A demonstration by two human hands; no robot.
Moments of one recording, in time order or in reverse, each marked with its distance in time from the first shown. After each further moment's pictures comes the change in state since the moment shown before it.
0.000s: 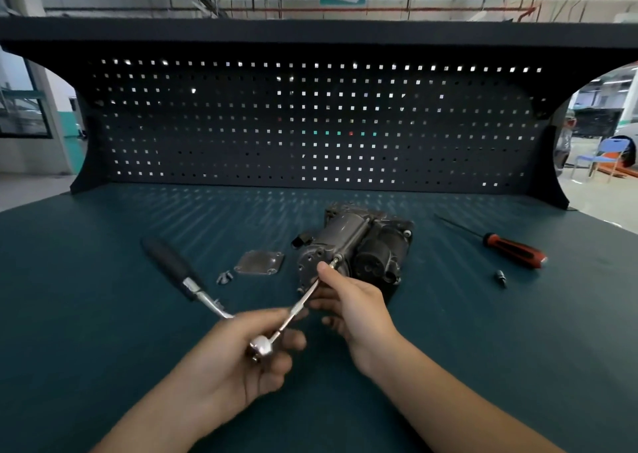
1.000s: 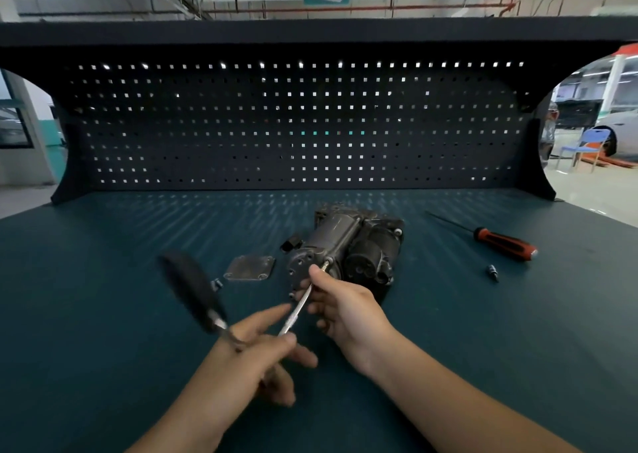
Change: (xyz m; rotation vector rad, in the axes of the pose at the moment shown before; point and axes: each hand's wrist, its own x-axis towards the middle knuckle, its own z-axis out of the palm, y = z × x) left_hand 0.002 -0.008 0.012 0.468 0.145 0.297; right_hand 0.004 -0.001 -0.007 0.056 -0.112 0.069
